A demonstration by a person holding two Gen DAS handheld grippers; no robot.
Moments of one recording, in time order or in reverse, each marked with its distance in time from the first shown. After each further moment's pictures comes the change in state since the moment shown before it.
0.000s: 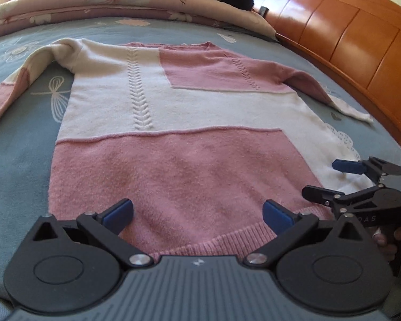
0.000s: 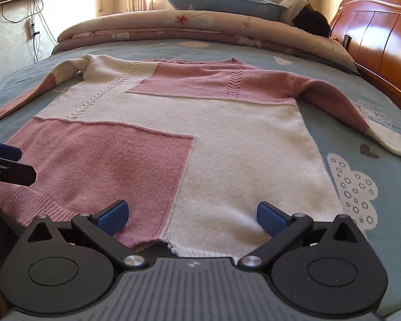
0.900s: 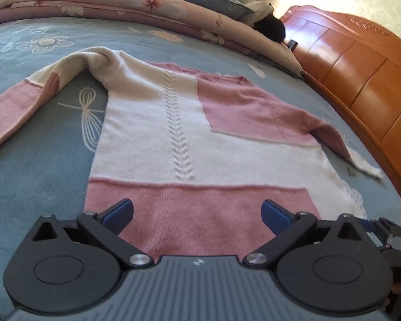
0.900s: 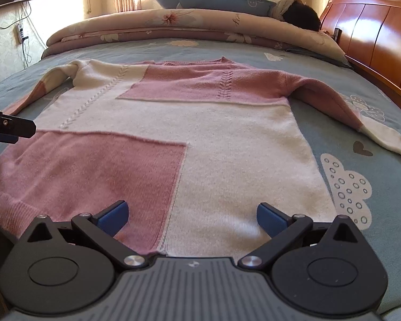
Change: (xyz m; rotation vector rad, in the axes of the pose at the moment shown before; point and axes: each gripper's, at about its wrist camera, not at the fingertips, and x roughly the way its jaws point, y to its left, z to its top) left arm 0.000 0.054 0.036 -0.234 -0.089 0.003; right arm 0.001 -0.002 0.023 0.050 -0.003 -0.035
